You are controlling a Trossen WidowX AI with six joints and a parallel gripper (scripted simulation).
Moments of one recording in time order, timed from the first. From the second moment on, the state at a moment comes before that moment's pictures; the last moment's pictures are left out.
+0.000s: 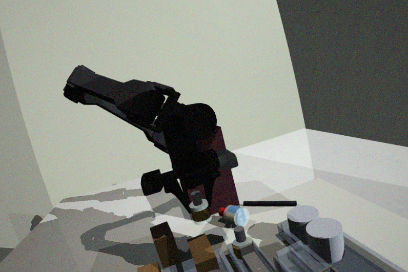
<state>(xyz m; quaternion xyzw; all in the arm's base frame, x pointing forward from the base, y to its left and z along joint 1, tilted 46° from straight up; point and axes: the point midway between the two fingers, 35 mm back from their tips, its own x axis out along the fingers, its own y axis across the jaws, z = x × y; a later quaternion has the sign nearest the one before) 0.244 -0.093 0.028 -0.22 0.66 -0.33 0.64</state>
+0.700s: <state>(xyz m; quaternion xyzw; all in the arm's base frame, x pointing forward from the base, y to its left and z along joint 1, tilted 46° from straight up) 0.272 -0.080 -0.027 -0.22 0.66 -0.33 0.64</state>
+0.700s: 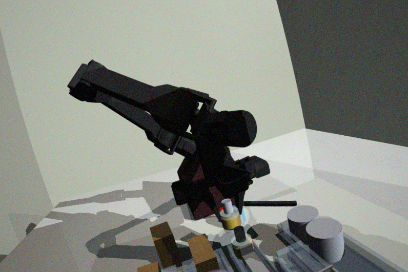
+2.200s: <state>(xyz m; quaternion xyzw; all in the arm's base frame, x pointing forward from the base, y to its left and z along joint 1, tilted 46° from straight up) 0.278 -0.095 -0.042 -0.23 0.67 -0.32 0.63</state>
